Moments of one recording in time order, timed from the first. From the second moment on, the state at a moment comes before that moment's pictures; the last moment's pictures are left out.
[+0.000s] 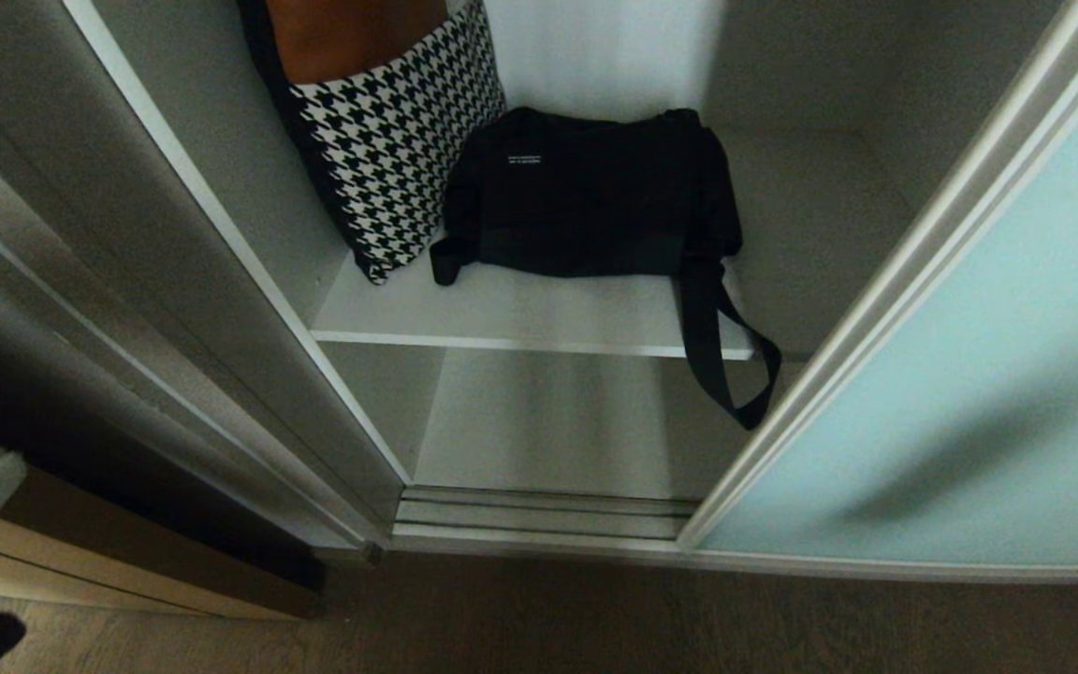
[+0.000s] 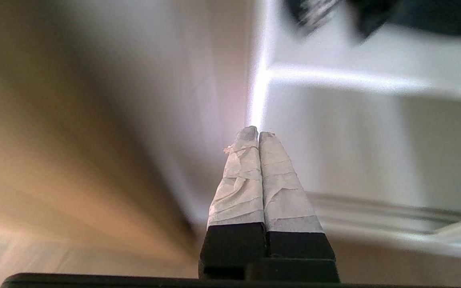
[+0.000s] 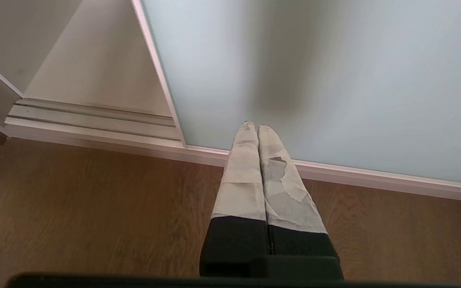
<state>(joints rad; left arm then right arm) -0.33 0.67 -0.27 -0.52 0.38 0.02 0.00 0.00 0.00 -0.01 0.00 0.00</state>
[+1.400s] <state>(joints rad) -0.04 0.26 -0.01 -0.37 0.59 0.08 0.00 0.00 0.00 -0.01 0.00 0.00</state>
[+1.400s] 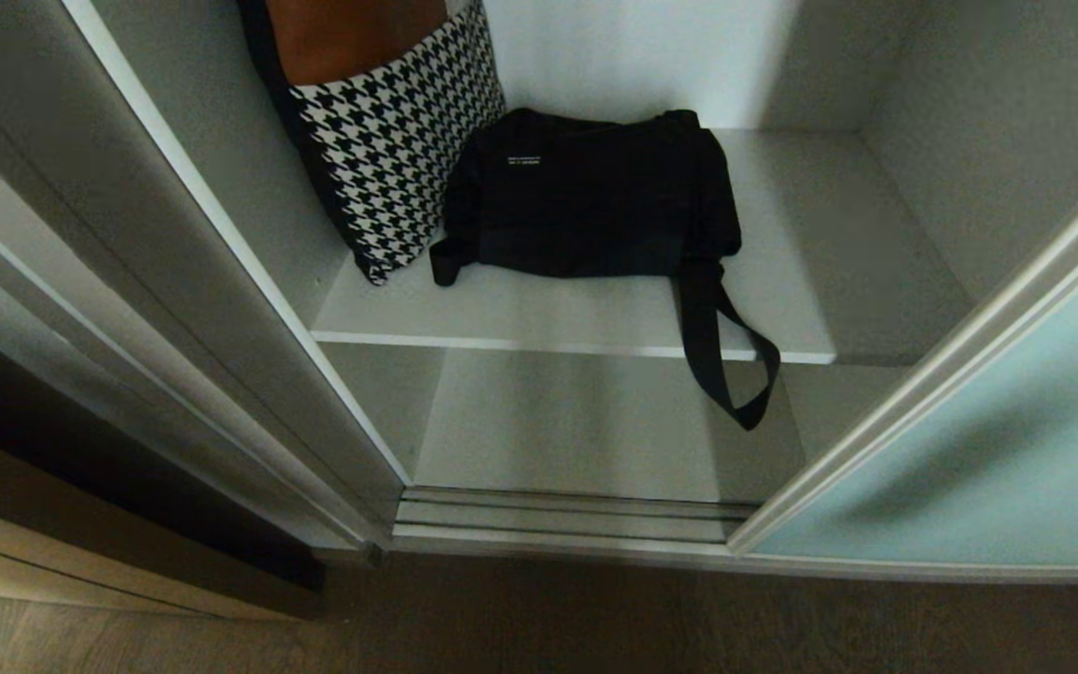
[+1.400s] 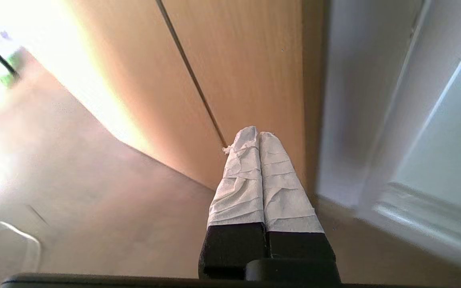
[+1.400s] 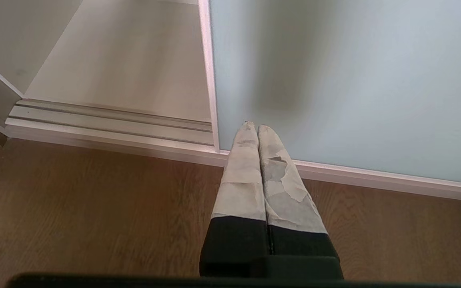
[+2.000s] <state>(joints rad) 0.00 0.02 0.00 0.00 -0.01 0.06 0.00 0.00 0.00 -0.01 0.00 0.00</state>
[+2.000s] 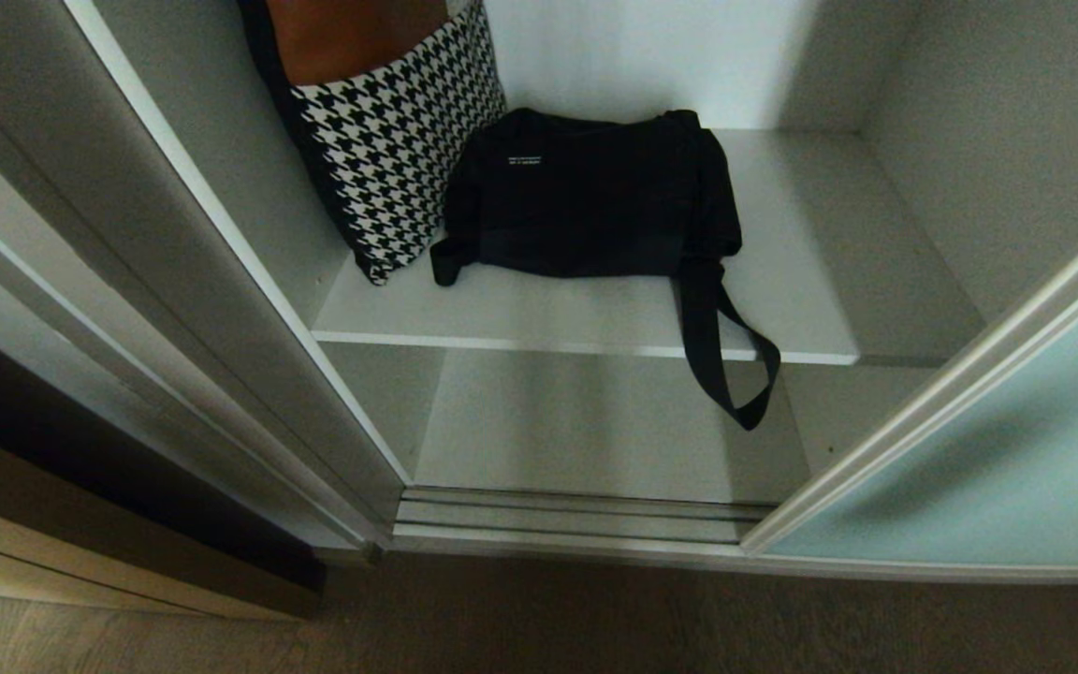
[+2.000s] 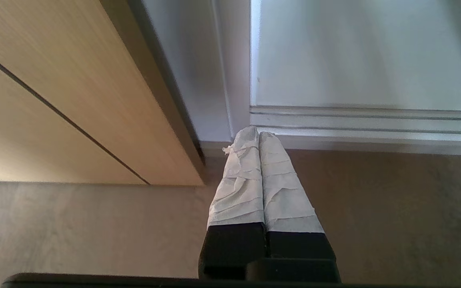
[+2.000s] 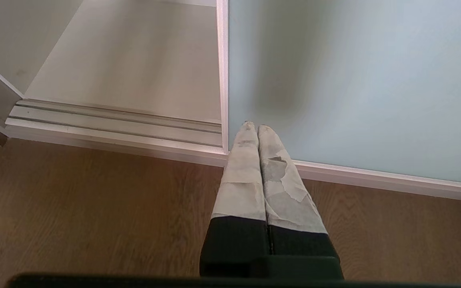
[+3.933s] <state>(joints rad) 0.00 0.00 0.00 0.00 -0.01 0.04 0.01 0.00 0.00 -0.01 0.02 -0.07</state>
